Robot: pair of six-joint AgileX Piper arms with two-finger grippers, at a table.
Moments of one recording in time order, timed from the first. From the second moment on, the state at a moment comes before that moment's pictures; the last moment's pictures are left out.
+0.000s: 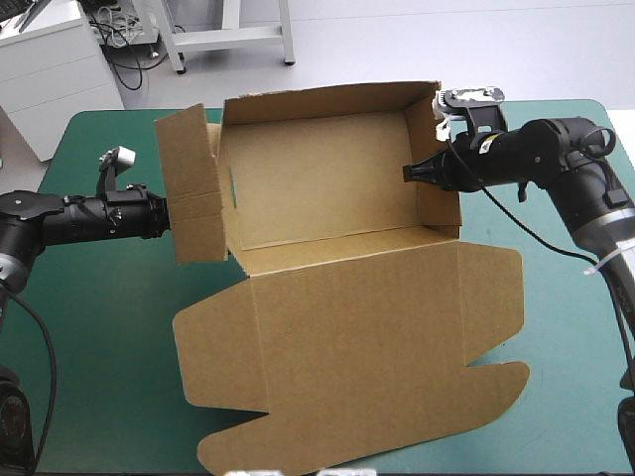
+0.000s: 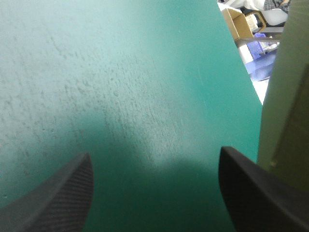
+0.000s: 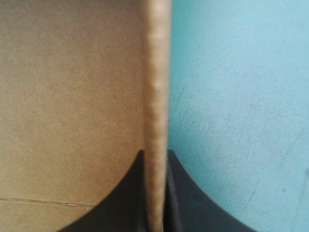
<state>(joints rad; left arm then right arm) 0.23 1.50 -1.15 -1.19 1.19 0.80 0.27 1.51 -1.62 0.24 1.00 -0.06</state>
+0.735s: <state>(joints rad) 0.10 1.35 -1.19 -1.32 1.21 0.84 0.25 1.54 -1.61 0.22 0.96 -0.05</state>
